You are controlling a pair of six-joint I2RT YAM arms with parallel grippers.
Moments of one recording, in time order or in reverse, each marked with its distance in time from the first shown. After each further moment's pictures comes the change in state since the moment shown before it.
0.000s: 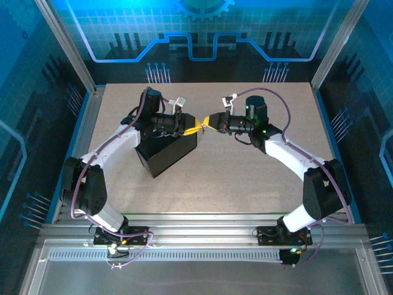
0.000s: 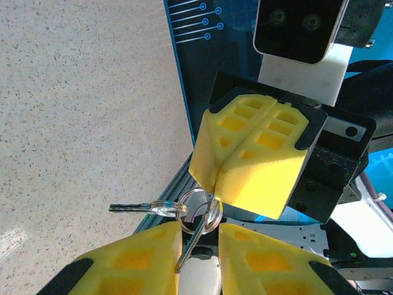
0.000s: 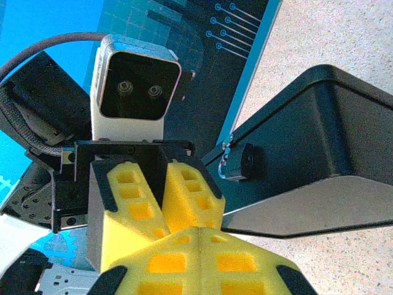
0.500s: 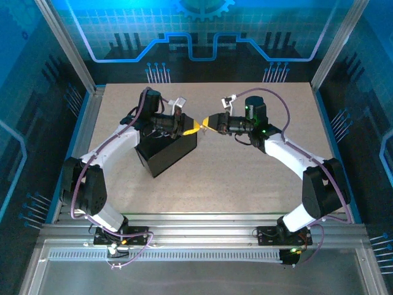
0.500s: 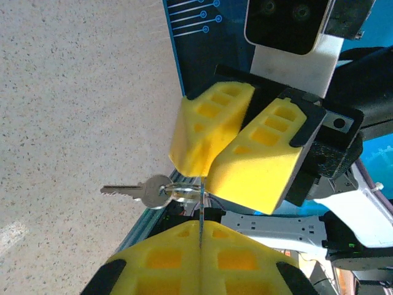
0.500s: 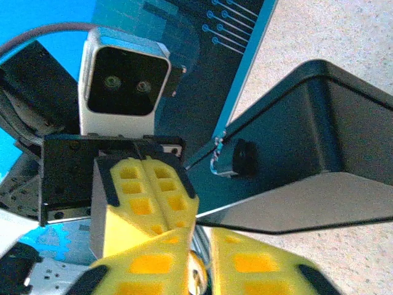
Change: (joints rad) left arm 0.010 -0.001 0.000 -0.034 0.027 0.038; right arm -0.008 0.008 -0.001 -0.039 -0.016 -0.060
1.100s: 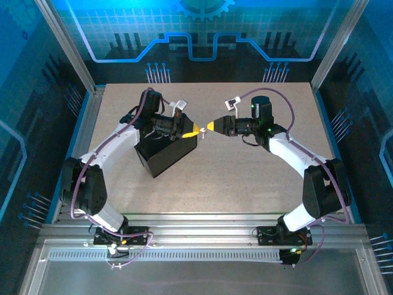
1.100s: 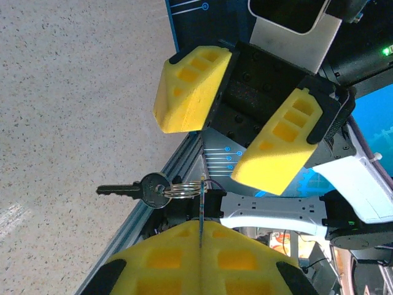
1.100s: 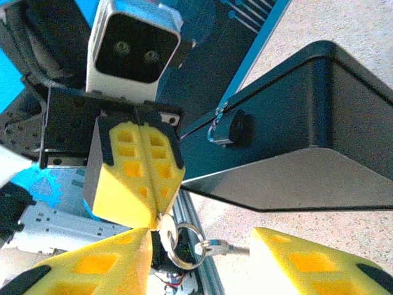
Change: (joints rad) left arm -0.004 0.004 0.031 -0.117 0.042 0.093; right arm -0.069 -0.002 -0.011 -0.064 -0.181 -0.226
